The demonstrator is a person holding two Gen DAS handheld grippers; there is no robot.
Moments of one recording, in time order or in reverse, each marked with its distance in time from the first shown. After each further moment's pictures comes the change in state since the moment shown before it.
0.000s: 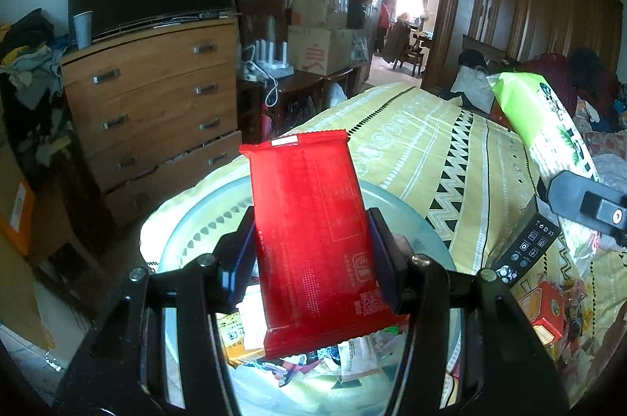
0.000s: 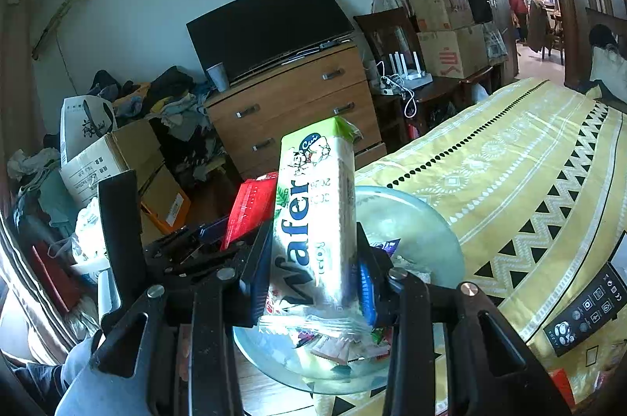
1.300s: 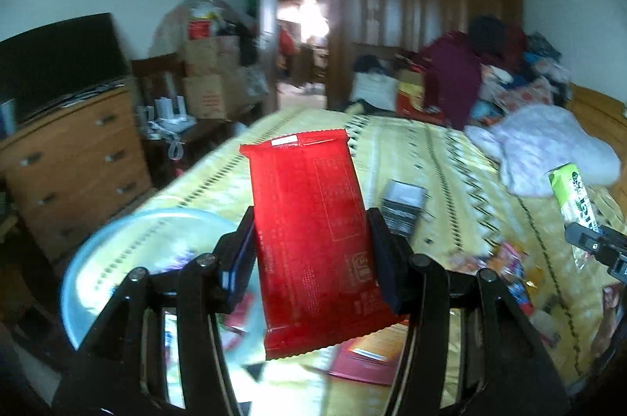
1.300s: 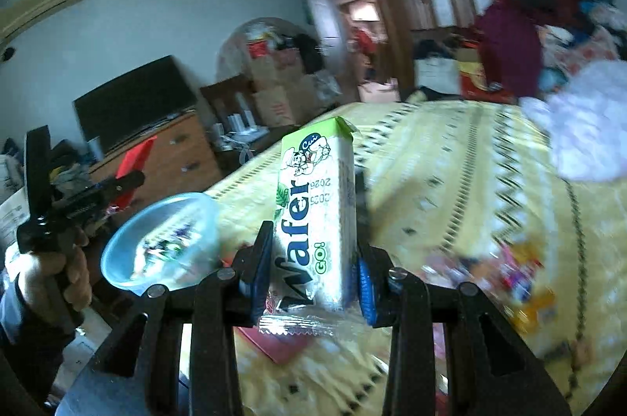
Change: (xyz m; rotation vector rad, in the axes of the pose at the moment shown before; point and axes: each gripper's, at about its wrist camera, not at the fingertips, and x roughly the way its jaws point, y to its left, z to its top) left arm -0.080 -0.172 -0.025 0.233 -0.135 -0.225; right arm -0.297 -0.132 -0.168 0.162 -0.270 -0.454
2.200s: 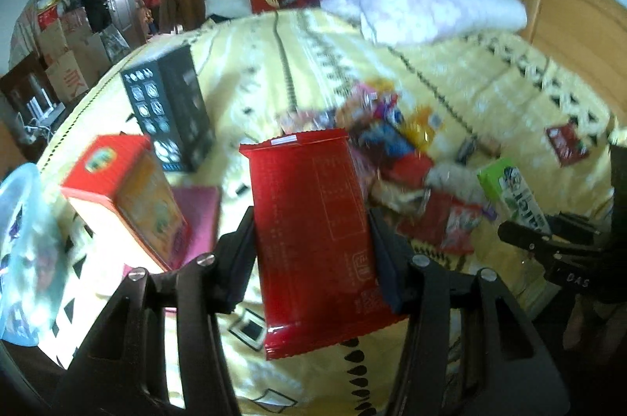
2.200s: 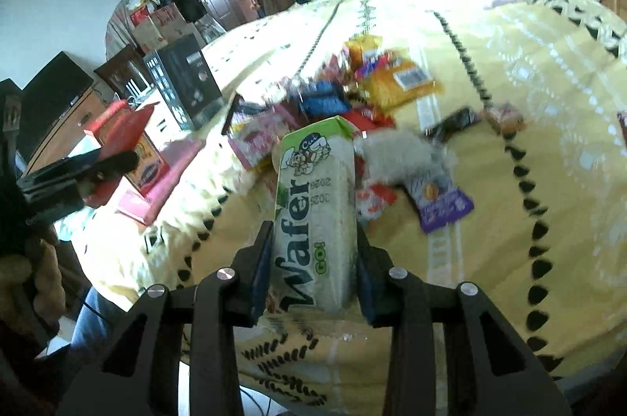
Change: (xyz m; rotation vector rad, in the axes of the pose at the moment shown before) left arm 0.021 -0.220 -0.144 0.324 0.302 -0.369; right arm -0.087 -0.145 -0.231 0.324 0.202 -0.332
